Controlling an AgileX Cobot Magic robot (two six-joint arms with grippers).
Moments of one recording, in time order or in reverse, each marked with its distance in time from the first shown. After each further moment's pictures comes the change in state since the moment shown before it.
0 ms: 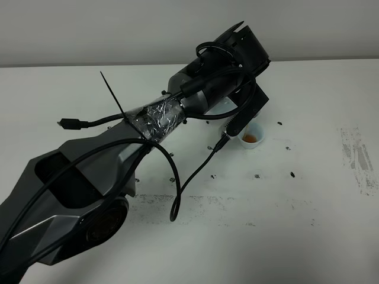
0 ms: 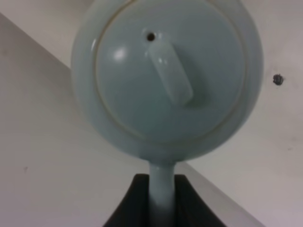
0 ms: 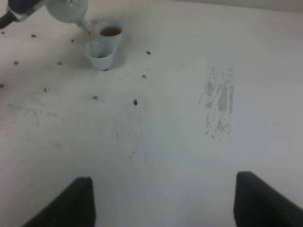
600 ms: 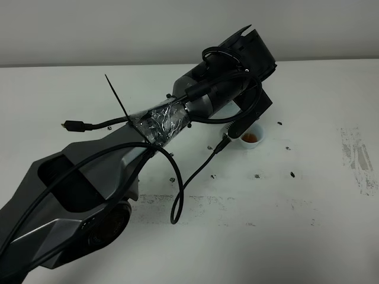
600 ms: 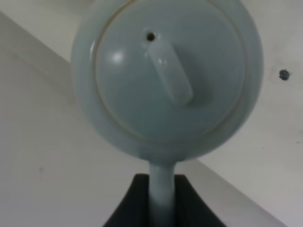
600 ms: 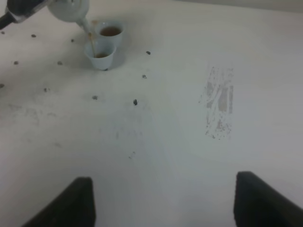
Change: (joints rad) left arm -0.018 0.000 0.000 0.025 -0.005 0.027; right arm 0.000 0.000 0.000 0.000 0.000 0.000
